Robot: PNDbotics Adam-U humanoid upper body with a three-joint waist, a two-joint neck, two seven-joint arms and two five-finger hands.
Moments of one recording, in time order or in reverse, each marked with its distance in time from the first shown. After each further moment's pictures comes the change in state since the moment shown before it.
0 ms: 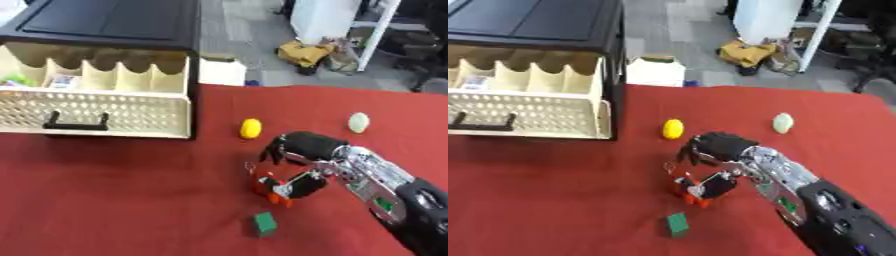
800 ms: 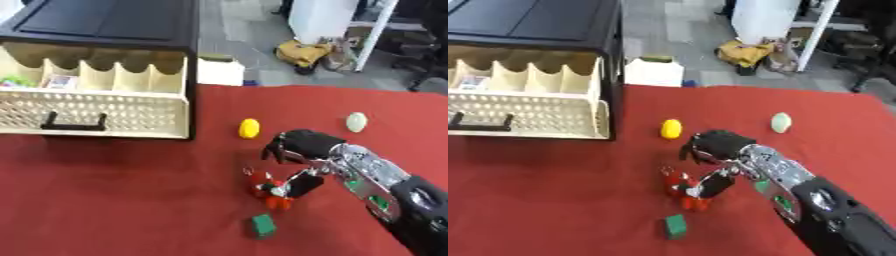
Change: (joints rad) left arm 0.003 0.000 0.000 0.000 0.000 0.003 -0.003; right arm -0.015 0.009 -0.006 0.027 0.044 0.027 -0.015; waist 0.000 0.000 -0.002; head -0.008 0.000
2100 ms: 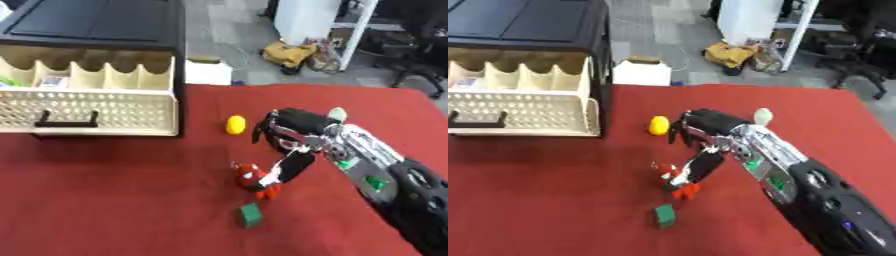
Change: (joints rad) left arm 0.022 0.000 0.014 0.000 0.028 0.020 0.013; right arm -0.019 0.070 -0.005 -0.055 -0.143 0.081 0.048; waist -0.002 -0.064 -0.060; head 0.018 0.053
